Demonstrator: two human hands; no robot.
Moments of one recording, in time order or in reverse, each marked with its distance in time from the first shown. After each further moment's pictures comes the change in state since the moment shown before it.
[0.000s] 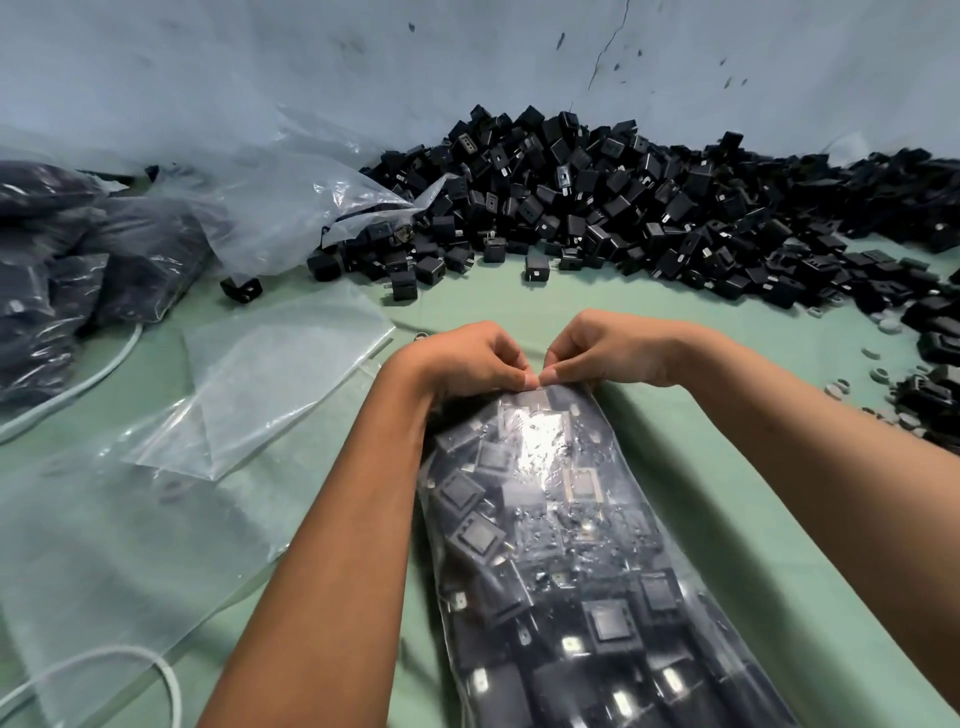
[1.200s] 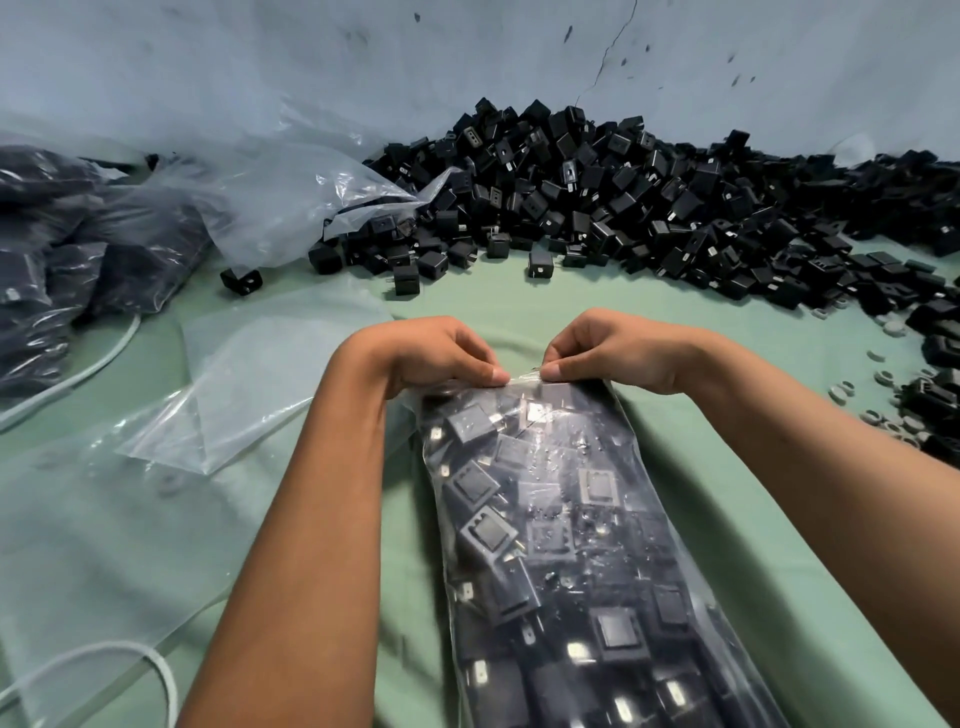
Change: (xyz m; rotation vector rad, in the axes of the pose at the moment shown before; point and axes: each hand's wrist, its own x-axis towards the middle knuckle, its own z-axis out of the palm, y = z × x) left_hand -0.020 -0.020 -0.019 -0.218 -0.061 -0.074; right_hand -0.003 0.005 0.004 0.142 -0.023 -0.075
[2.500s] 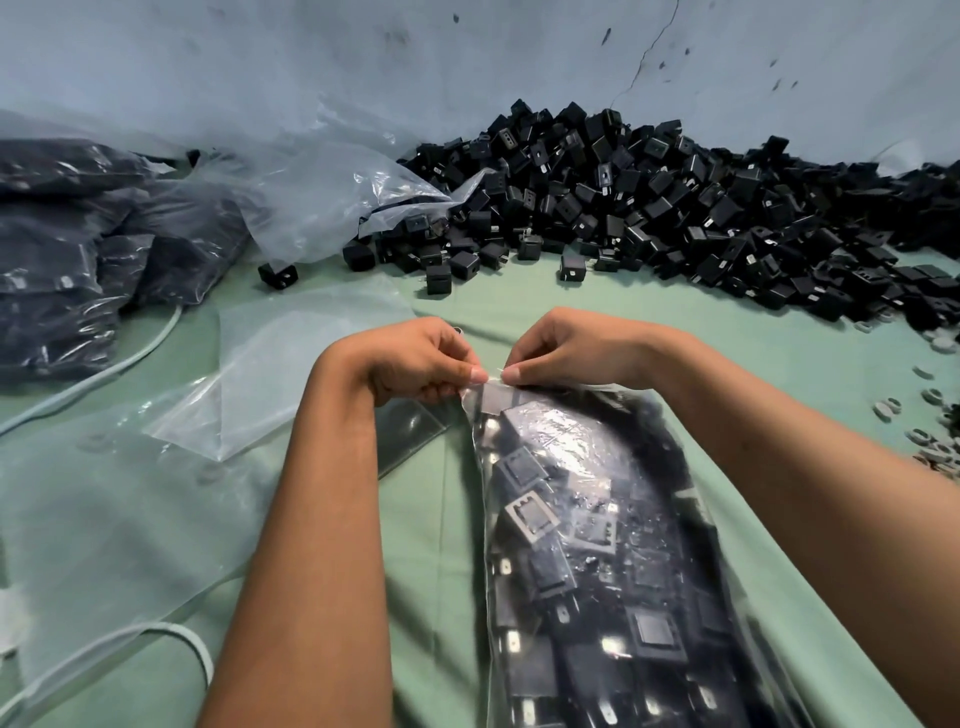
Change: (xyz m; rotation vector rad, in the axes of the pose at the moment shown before) left_hand -0.017 -0.036 -0.021 -0.137 0.062 0.017; right_hand 0.037 -0.047 0.031 -0.226 -0.016 -0.003
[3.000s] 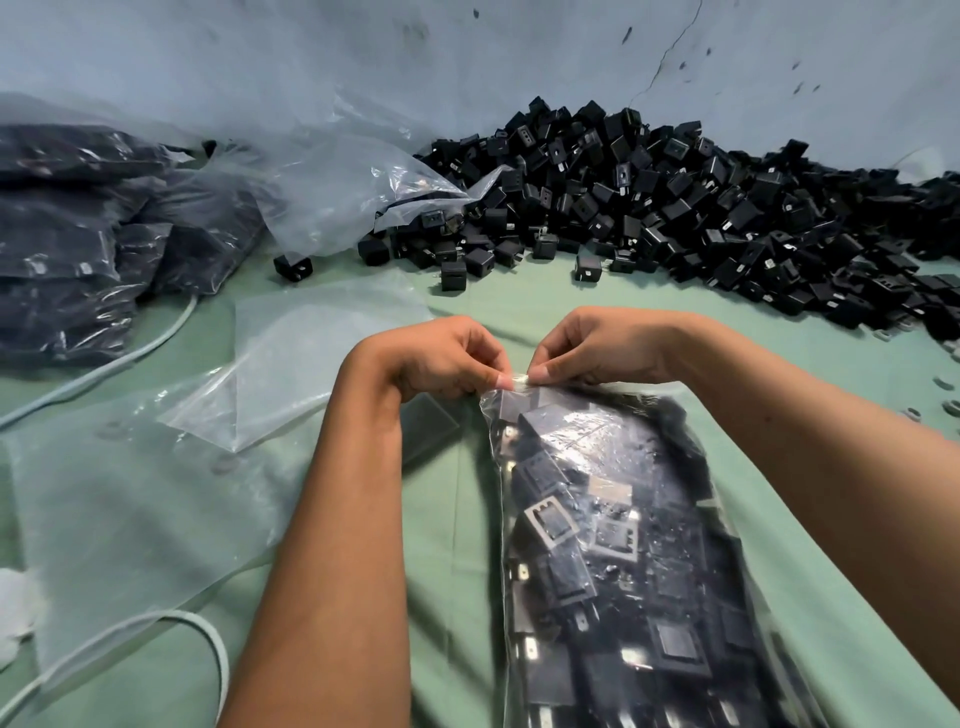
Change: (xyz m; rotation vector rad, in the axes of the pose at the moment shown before) left_hand 0.003 0.004 0.006 0.019 -0.079 0.044; right_hand 0.012 0.019 -0.010 0.248 -0.150 0.072
